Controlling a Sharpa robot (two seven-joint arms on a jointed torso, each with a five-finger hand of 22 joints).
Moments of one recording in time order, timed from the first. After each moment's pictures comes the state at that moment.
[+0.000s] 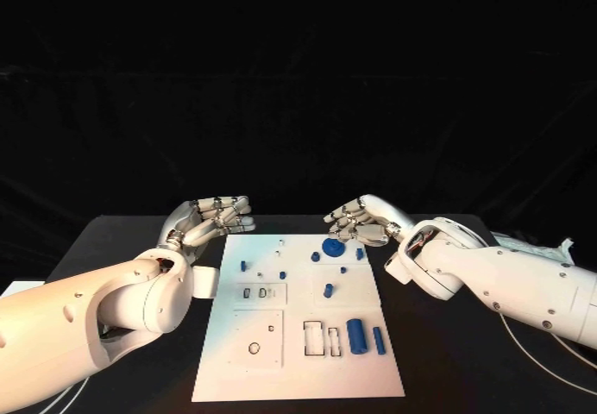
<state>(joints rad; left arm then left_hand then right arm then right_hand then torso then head) 1.17 -0.91 -0.03 1.68 -0.02 -0.52 0.49 1.39 -0.04 0.17 0.19 0.20 0.93 0.23 0.13 0.07 1.00 0.17 0.12 0.07 1.09 0.12 0.18 0.13 0.16 0.93 0.23 0.28 0.12 1.12 -0.82 0.08 1.46 -1.15 -0.36 0.18 1.27 0.09 0.17 -0.28 0.19 0.96 0.20 0.07 0.07 1.14 0.14 0.08 0.07 1.26 0.07 0.15 0.10 0.18 1.10 0.17 0.27 0.10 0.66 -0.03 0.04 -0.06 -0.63</state>
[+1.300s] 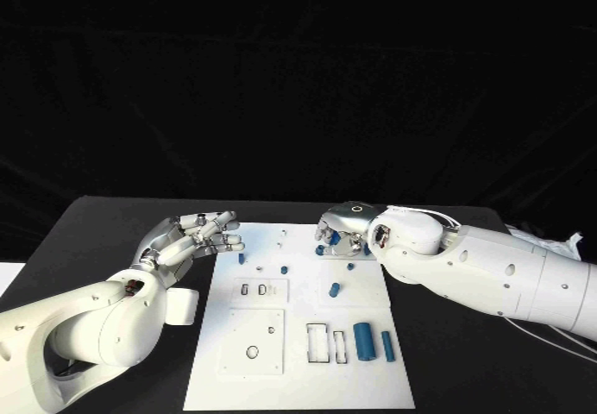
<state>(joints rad) 1.18 -0.99 -0.02 1.79 0.04 -0.45 0.46 1.39 -0.04 0.18 0.17 0.20 0.98 0.21 0.11 0.07 1.06 0.16 0.08 0.07 1.18 0.10 0.18 0.18 0.16 1.04 0.20 0.33 0.13 1.18 -0.74 0.08 1.41 -1.81 -0.12 -0.10 1.24 -0.02 0.33 -0.18 0.14 1.04 0.14 0.07 0.07 1.17 0.07 0.06 0.06 1.46 -0.01 0.74 0.57 0.18 1.32 0.07 0.71 0.34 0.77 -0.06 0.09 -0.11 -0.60</state>
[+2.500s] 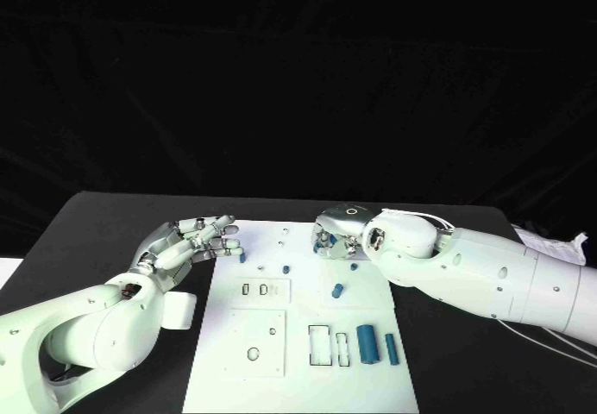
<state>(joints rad) 1.19 -0.99 -0.02 1.79 0.05 -0.44 0.44 1.39 -0.04 0.18 0.17 0.20 0.98 0.21 0.11 0.07 1.06 0.16 0.08 0.07 1.18 0.10 0.18 0.18 0.16 1.04 0.20 0.33 0.13 1.18 -0.72 0.08 1.40 -1.83 -0.15 -0.08 1.27 -0.02 0.47 -0.10 0.10 1.13 0.12 0.08 0.09 1.26 0.05 0.06 0.07 1.47 -0.03 1.04 0.86 0.15 1.36 0.07 1.05 0.74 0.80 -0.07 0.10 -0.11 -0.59</state>
